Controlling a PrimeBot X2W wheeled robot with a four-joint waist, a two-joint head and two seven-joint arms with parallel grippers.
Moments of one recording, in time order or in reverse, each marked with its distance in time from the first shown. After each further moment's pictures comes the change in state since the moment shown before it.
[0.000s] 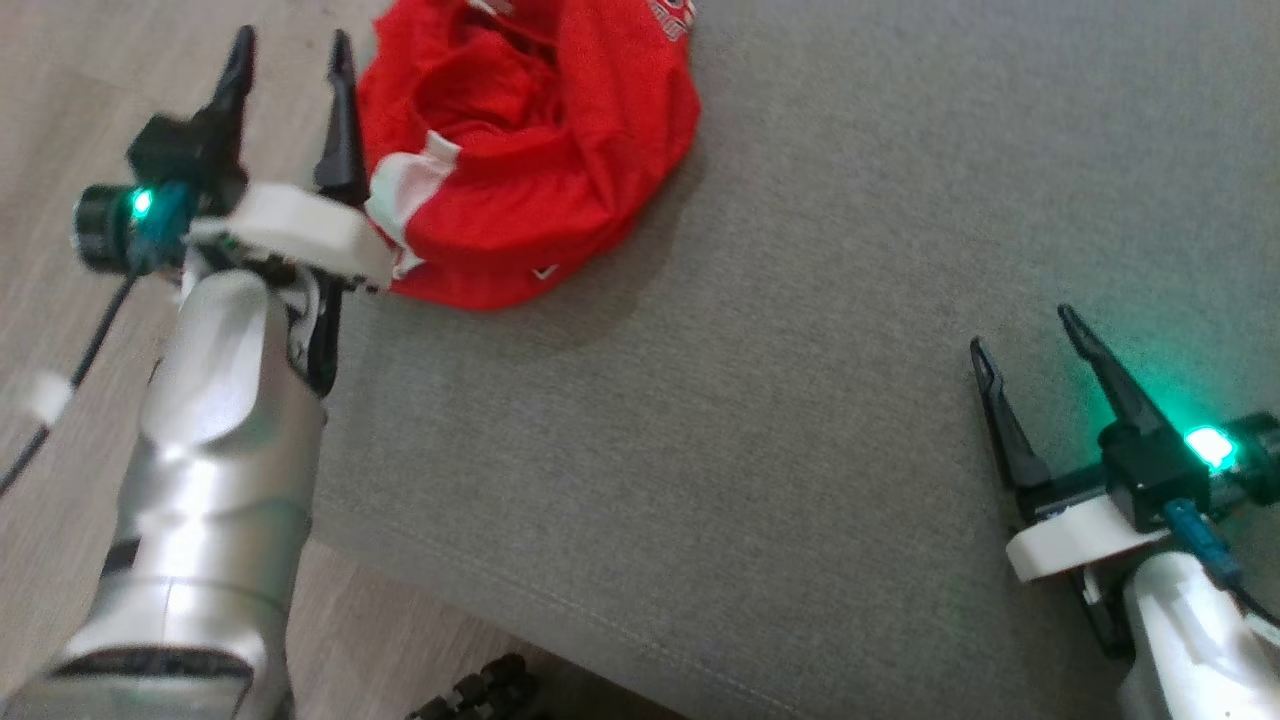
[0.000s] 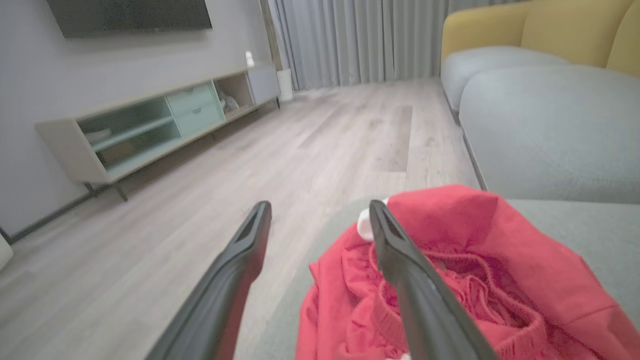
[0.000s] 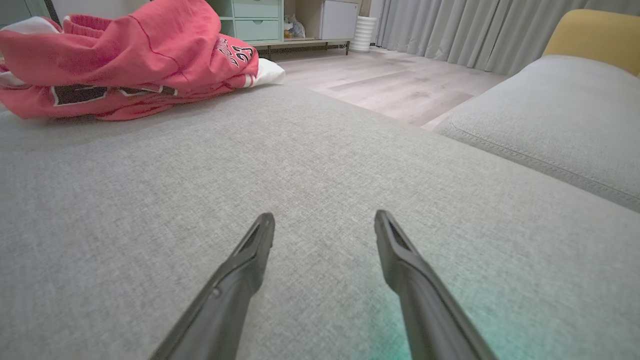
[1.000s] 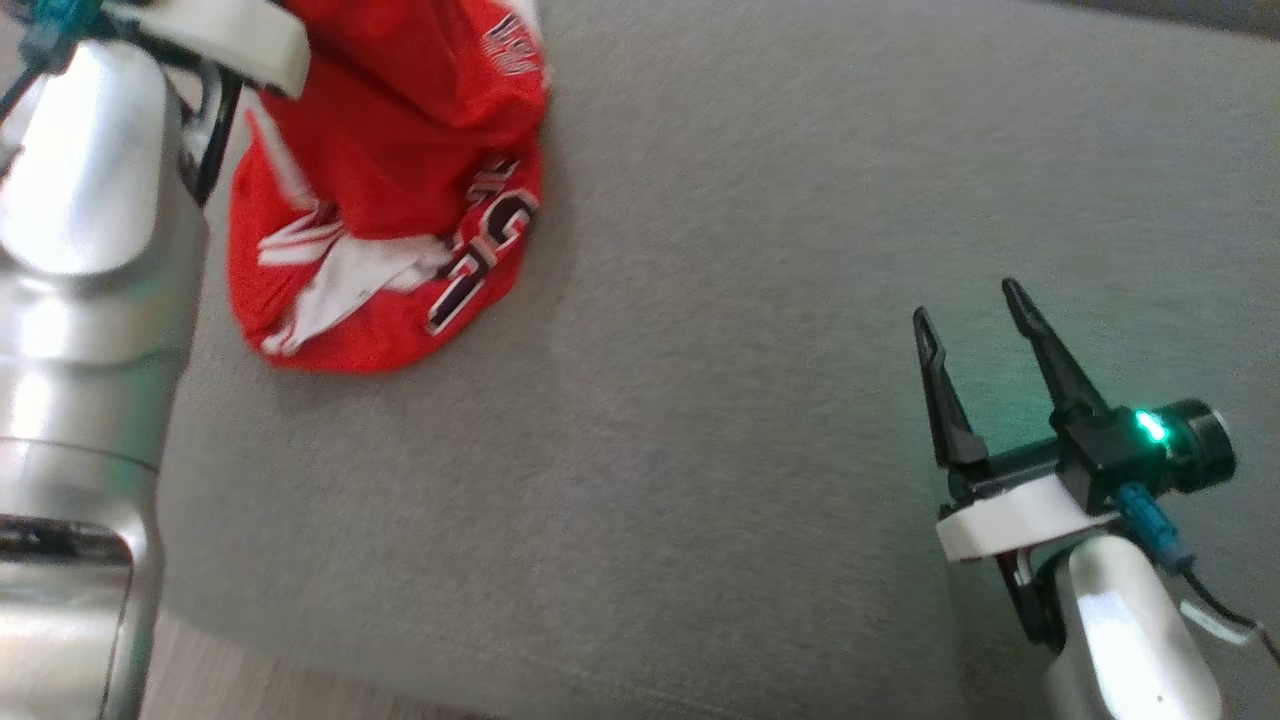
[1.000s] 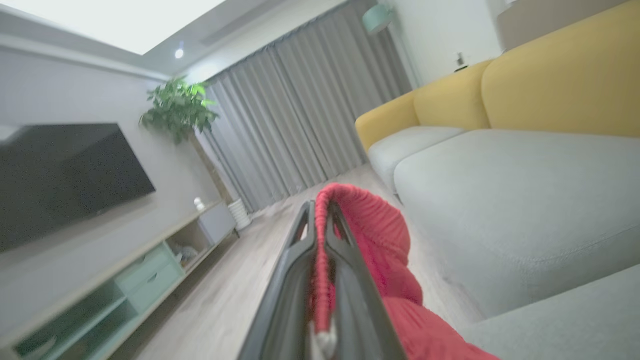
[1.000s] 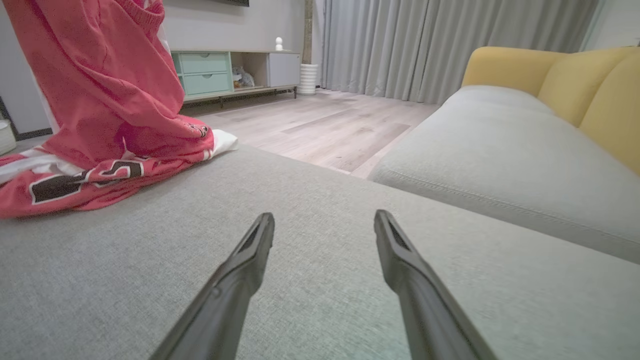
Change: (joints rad) left arm -0.309 0.140 -0.220 0.046 0.052 -0.025 -0.032; right arm -0.058 0.110 0.015 -0.004 0.022 0.000 -0.012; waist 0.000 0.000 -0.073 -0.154
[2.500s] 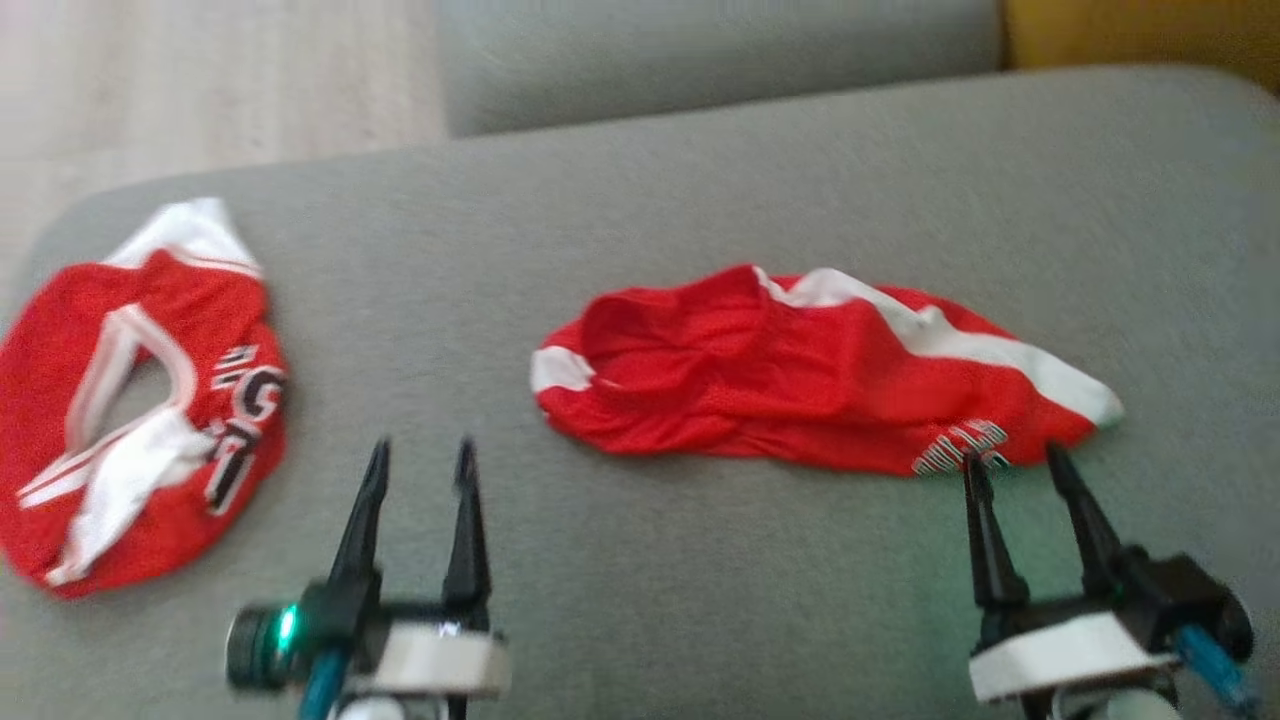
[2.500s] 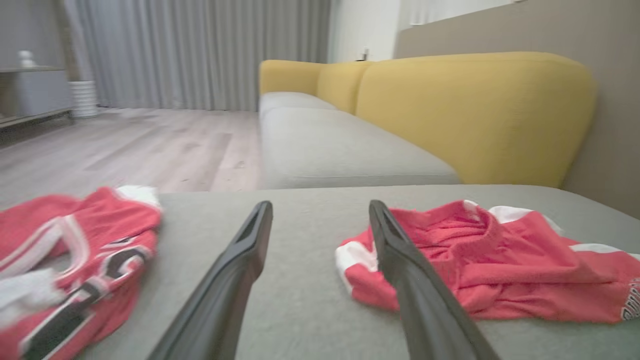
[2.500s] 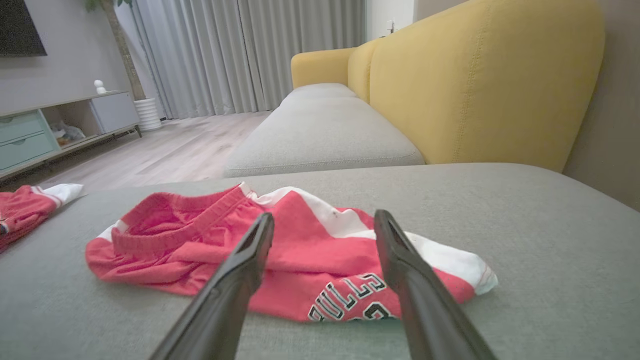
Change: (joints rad) left arm 1.048 -0.155 -0.030 -0.606 -0.175 0.251 0.003; right arm 0.244 0.035 -0.053 -0.058 0.202 0.000 0.000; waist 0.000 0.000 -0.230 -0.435
